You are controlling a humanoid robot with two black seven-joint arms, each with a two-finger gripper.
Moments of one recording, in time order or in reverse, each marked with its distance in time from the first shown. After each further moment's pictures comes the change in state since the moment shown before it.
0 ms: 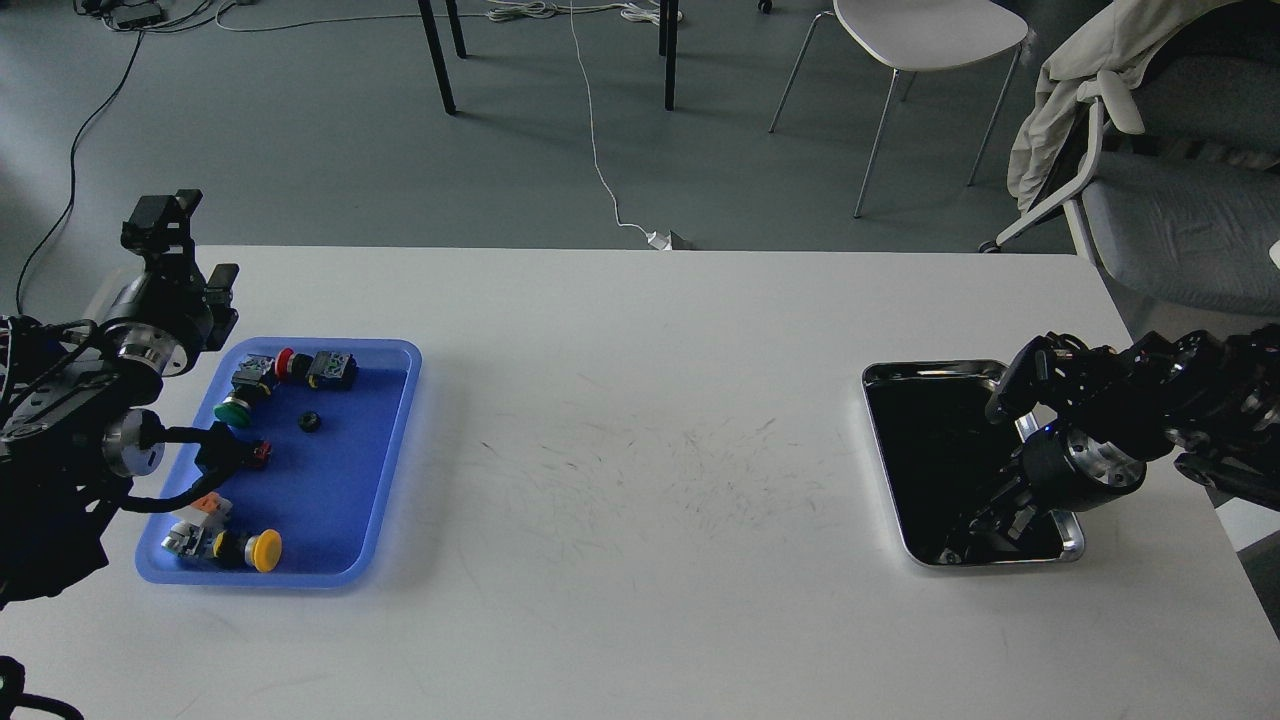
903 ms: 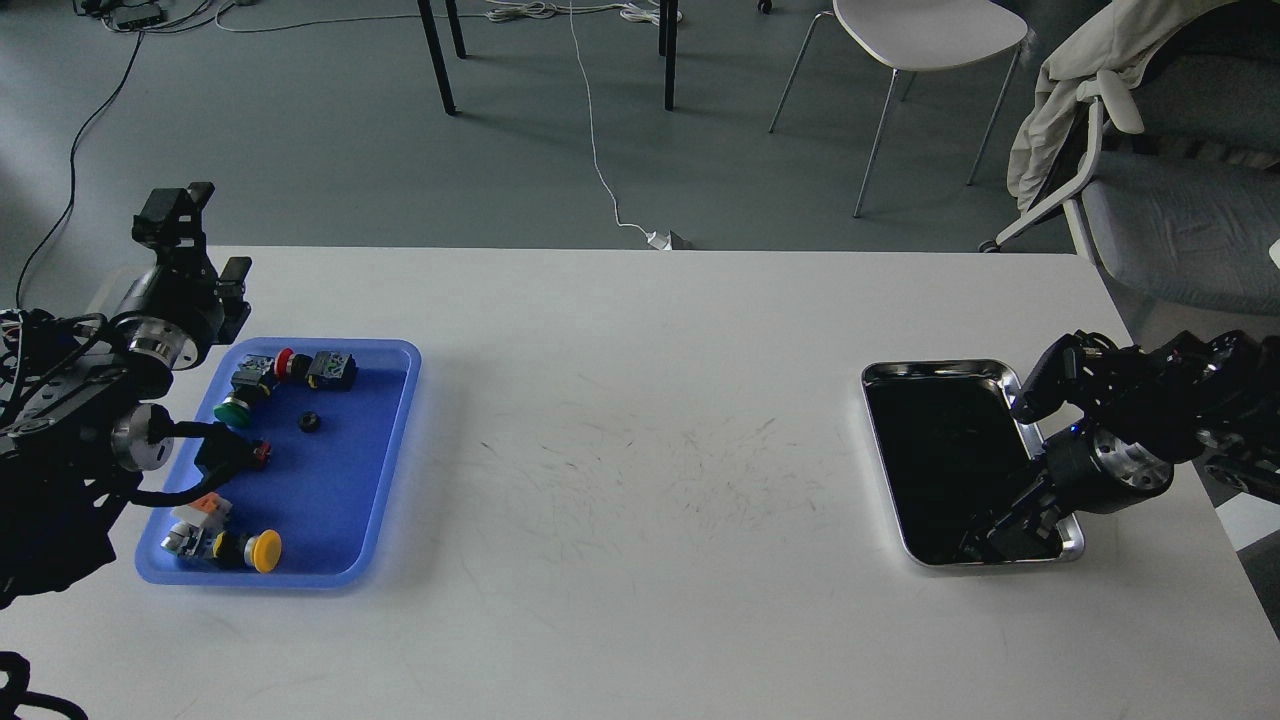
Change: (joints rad) left arm -0.007 -0.004 -0.003 -0.023 0.000 0.002 0.000; right arm 0.002 -0.055 0.001 0.031 0.001 0.000 0.000
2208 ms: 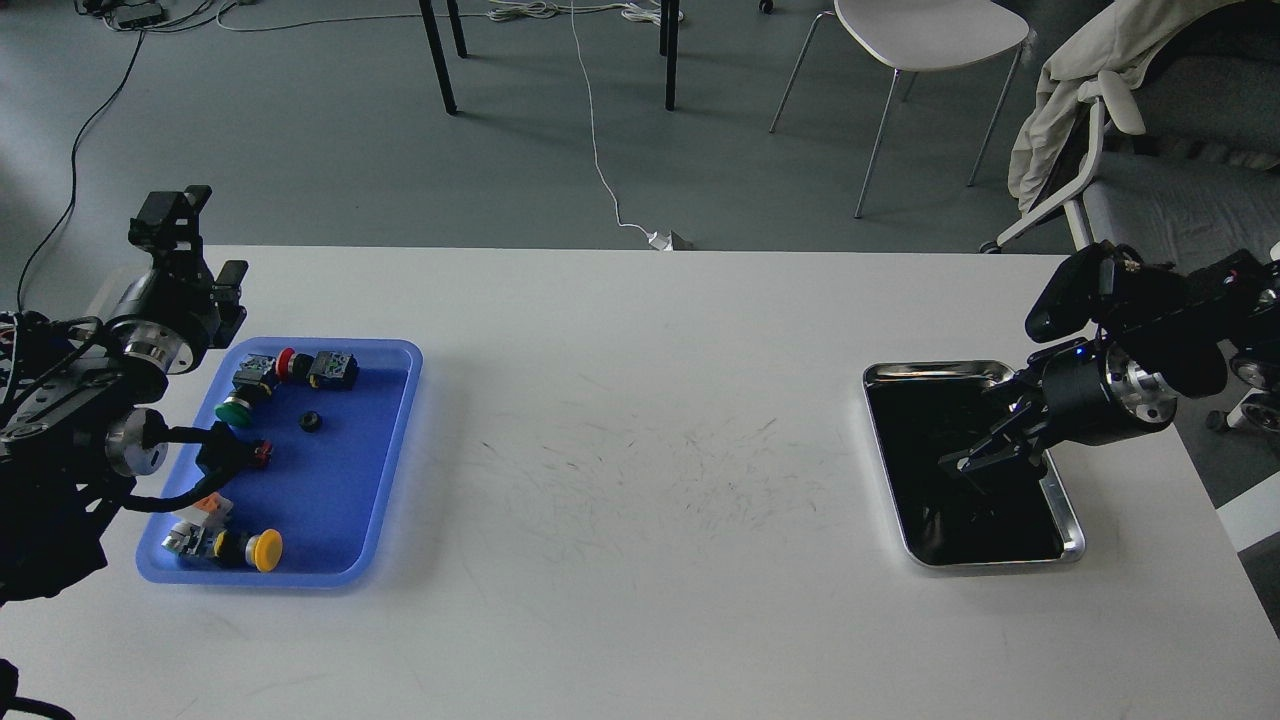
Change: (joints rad) left arm 0.005 0.000 0.014 -0.012 0.002 0.000 0.000; right arm 0.091 -0.123 0.103 0.176 0.031 0.000 0.000
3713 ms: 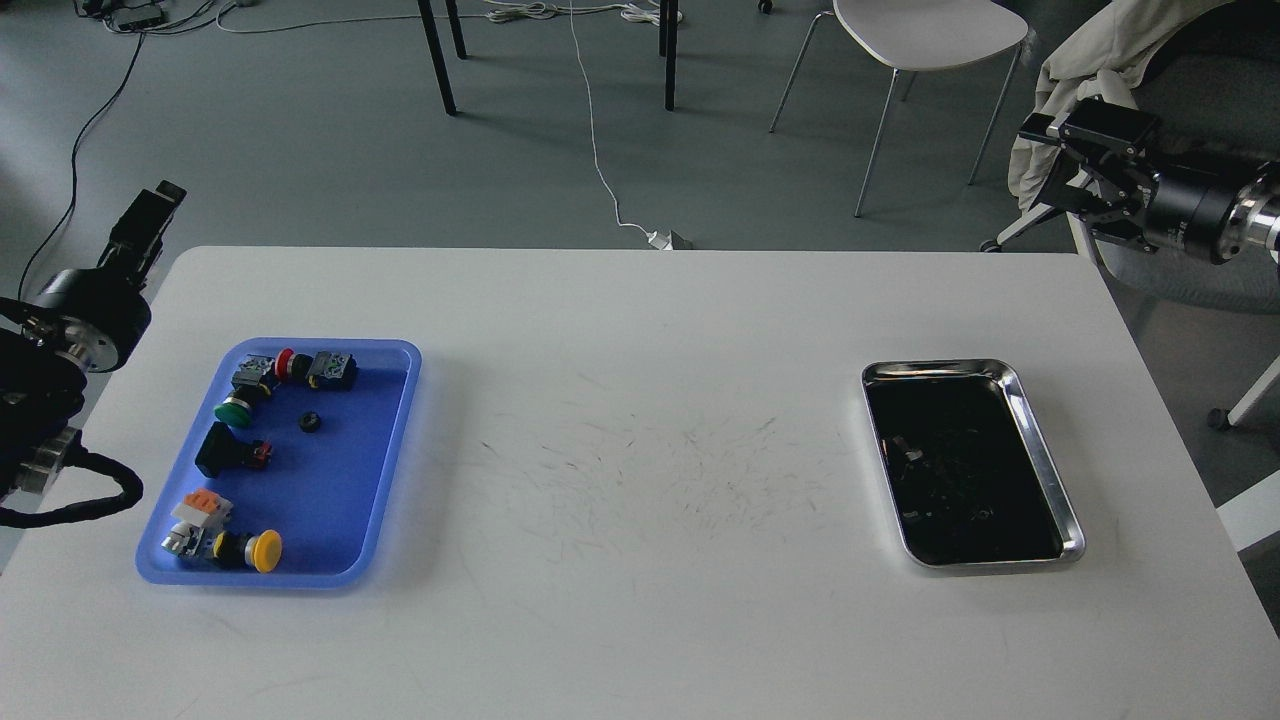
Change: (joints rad) left arm -0.006 0.242 0.169 -0.212 0.313 0.301 0.000; right arm -0.070 0.088 0.143 -0.586 1.344 0.000 0.000
